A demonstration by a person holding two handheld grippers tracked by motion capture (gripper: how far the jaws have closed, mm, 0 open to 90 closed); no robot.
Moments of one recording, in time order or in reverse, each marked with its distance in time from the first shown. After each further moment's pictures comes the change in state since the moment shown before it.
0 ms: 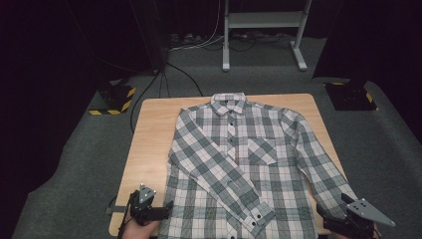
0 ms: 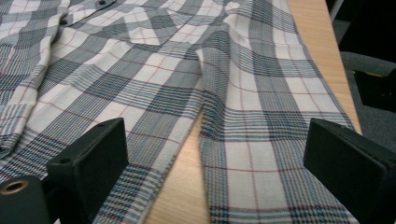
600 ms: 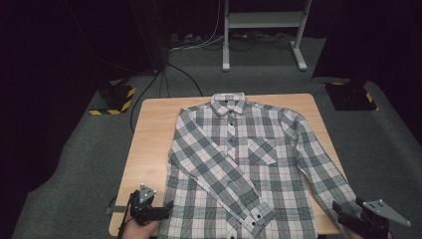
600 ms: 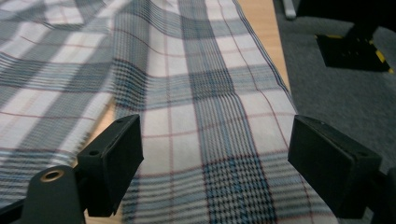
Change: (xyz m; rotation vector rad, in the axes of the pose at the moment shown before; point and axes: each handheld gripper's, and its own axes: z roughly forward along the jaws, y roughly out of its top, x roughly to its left) left arm 0.000 0.000 0.000 0.000 -0.002 0.002; right arm -0.040 -0.019 0.000 0.067 -0.128 0.122
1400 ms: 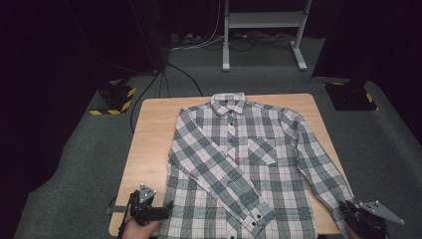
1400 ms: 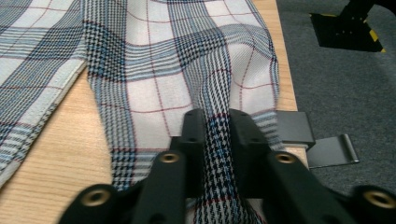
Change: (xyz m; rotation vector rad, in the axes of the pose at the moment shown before) left arm 0.000 0.000 0.000 0.000 0.001 0.000; right arm -0.003 -0.012 0.010 0.078 -0.037 -0.005
